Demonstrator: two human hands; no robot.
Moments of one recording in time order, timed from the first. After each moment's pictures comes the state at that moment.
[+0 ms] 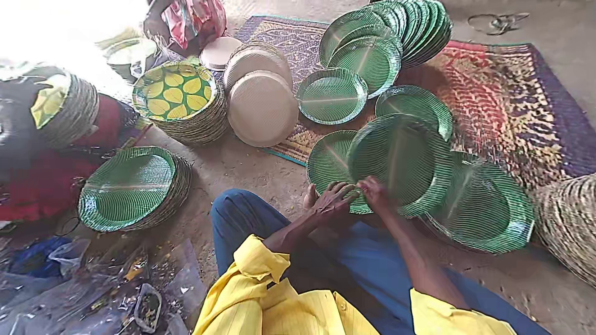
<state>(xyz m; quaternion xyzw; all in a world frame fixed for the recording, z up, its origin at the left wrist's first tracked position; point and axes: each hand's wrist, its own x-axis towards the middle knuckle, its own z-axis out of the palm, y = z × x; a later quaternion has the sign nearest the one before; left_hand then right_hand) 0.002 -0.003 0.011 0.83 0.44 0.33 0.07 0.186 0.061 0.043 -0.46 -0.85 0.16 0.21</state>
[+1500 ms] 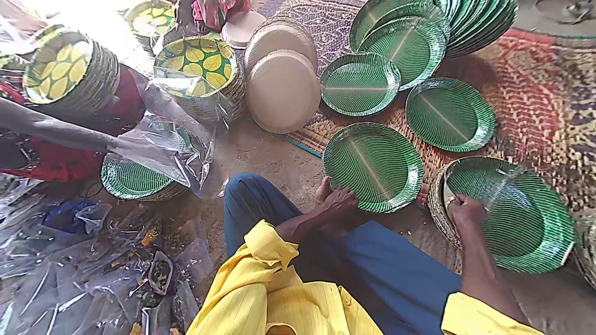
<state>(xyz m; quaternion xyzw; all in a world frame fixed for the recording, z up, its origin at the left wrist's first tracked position) 0.007 0.002 -0.009 0.83 0.51 0.02 0.21 0.315 0.114 0.040 -0.78 -0.60 0.17 0.08</state>
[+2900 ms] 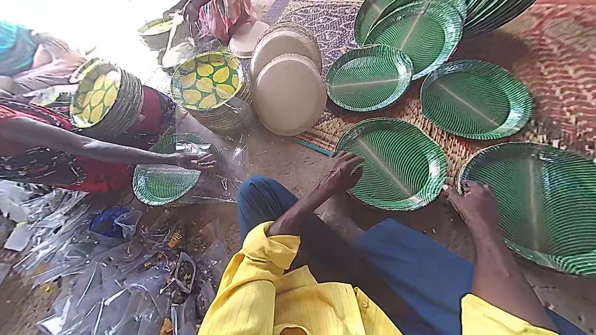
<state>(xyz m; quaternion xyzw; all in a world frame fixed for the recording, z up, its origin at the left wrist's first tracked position) -0.059 0.014 0.063 0.75 0.56 0.33 0.10 0.297 0.110 0.018 -0.71 -0.67 0.18 0.12</state>
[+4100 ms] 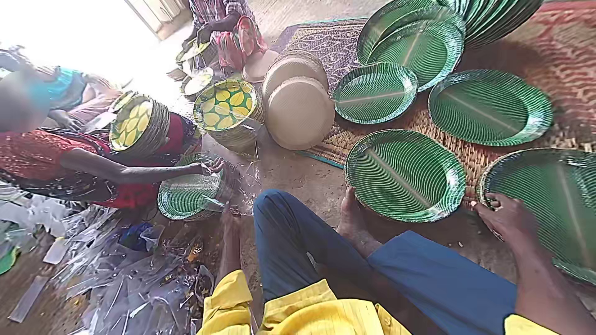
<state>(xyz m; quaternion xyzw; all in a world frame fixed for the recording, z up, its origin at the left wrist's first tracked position) -0.330 -0.198 -0.028 -0.15 0.64 0.73 0.18 0.314 0.106 0.009 -0.70 -0.67 0.21 0.15</state>
